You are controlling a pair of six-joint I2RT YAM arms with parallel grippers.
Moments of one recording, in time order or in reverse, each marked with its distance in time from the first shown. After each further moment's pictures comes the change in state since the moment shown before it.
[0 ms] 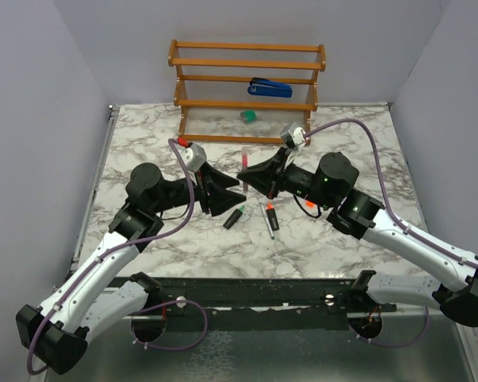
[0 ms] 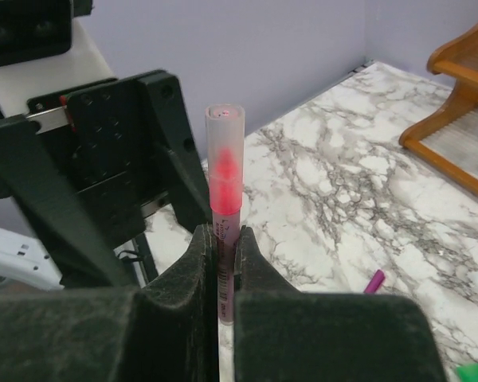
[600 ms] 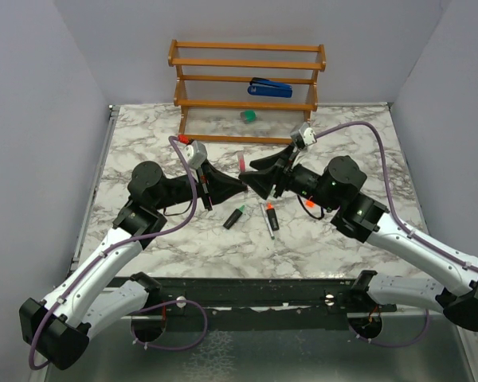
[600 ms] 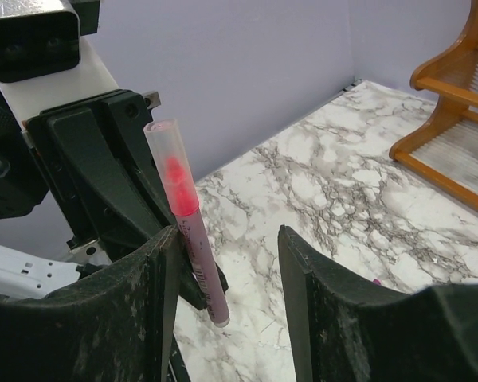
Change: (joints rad) left arm -0.003 0.018 -0.001 0.054 0.013 -0.006; right arm -0.006 -0.046 -0.032 0.042 0.037 0.020
